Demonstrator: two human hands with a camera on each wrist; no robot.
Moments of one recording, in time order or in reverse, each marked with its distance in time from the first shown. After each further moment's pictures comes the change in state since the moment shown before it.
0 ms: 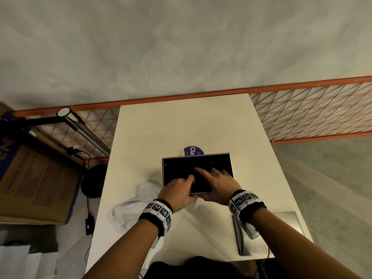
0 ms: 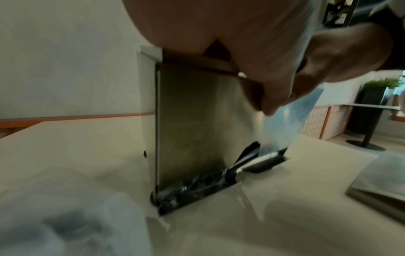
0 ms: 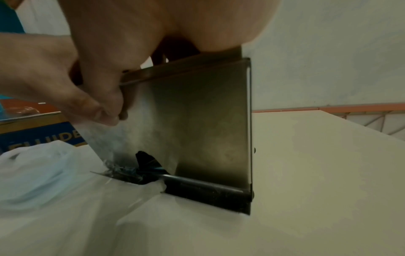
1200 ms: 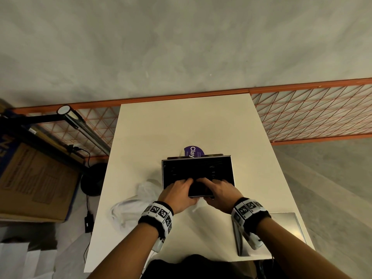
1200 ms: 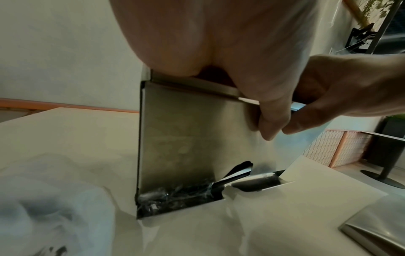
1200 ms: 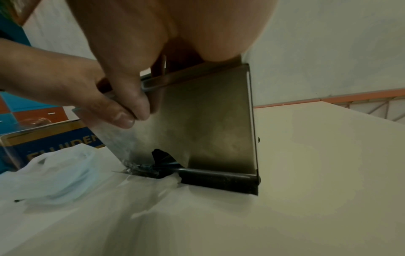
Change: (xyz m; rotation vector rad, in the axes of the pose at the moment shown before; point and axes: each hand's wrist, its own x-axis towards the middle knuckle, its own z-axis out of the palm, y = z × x) left_hand -0.007 0.009 -0.002 -0.080 -0.025 -0.088; right_hand -0.018 -0.002 0.005 0.096 -0.081 0.005
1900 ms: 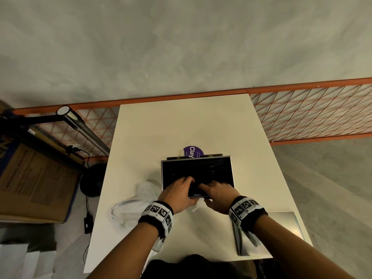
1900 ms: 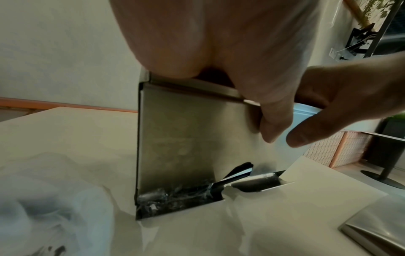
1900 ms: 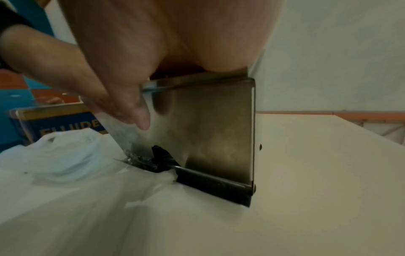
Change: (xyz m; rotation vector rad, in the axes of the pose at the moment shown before) left_hand 0.004 -0.005 0.006 -0.043 -0.008 0.009; right_hand 0.002 -0.009 -0.005 -0.170 -0.166 -0.023
